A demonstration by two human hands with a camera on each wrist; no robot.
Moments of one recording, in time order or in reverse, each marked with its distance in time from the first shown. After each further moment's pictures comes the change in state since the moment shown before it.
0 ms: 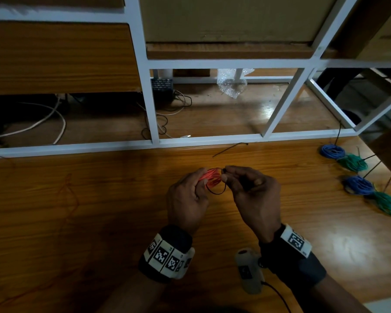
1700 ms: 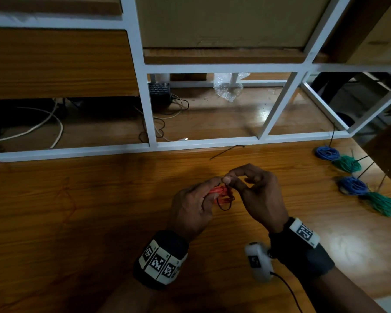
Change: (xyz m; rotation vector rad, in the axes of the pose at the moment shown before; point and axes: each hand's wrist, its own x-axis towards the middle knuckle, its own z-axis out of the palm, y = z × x) left_hand -0.006 0.011 -0.011 -0.003 -0.234 0.224; right_hand 0.018 0.006 -0.024 -0.105 -0.164 -0.036
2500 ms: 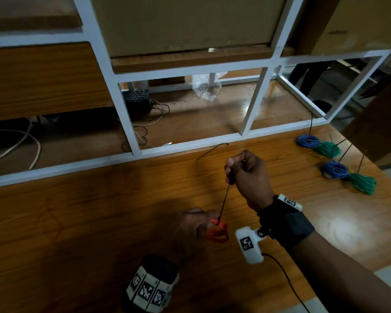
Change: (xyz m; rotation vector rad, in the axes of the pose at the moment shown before) left_hand -0.029 -0.025 0.026 -0.046 -0.351 0.079; right_hand 0.021 0.017 -0.005 0.395 0.153 0.284
